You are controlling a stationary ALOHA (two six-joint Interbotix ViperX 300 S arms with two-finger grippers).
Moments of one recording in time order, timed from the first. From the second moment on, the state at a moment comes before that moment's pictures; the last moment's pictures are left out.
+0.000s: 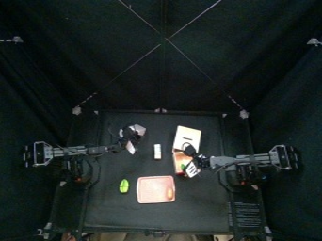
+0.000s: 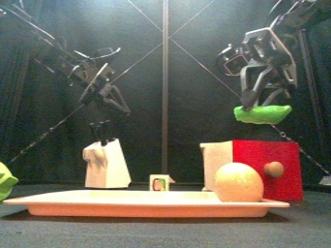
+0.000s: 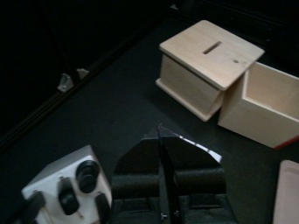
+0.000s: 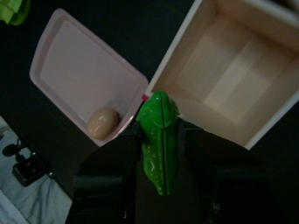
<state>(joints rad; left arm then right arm) 0.22 -0.35 0.88 1.98 0.24 -2.16 0.11 -0.41 0.80 -0.20 0.58 1.16</state>
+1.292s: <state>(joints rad) 0.03 -0.34 0.89 1.81 0.24 -2.16 0.52 -0.08 0.72 -0.52 0.84 1.96</state>
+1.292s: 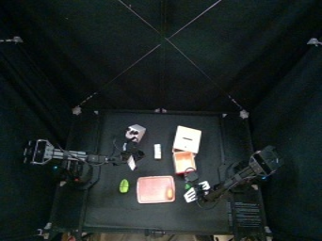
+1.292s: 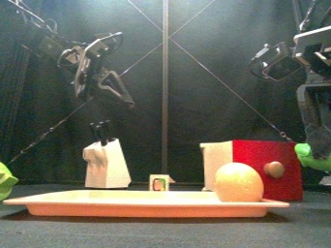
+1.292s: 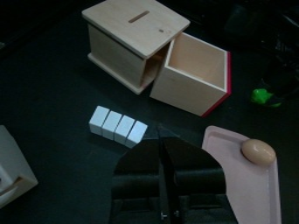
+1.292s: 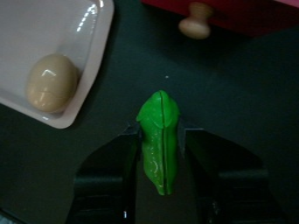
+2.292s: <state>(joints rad) 0.03 -0.34 0.90 1.81 0.23 -2.16 0.51 0.01 0.67 -0.48 0.85 1.96</state>
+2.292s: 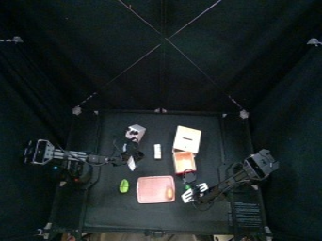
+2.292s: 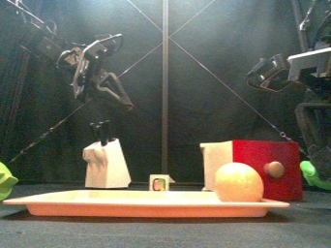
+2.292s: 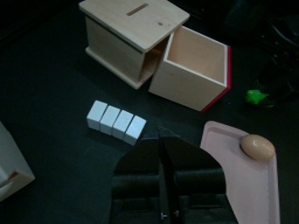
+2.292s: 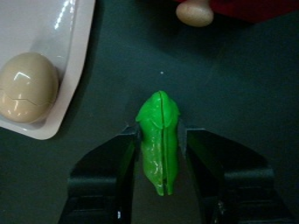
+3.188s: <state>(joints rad) 0.03 -0.34 0.91 1.80 0.23 -2.16 0.53 0.06 0.64 -0.39 0.79 1.94</state>
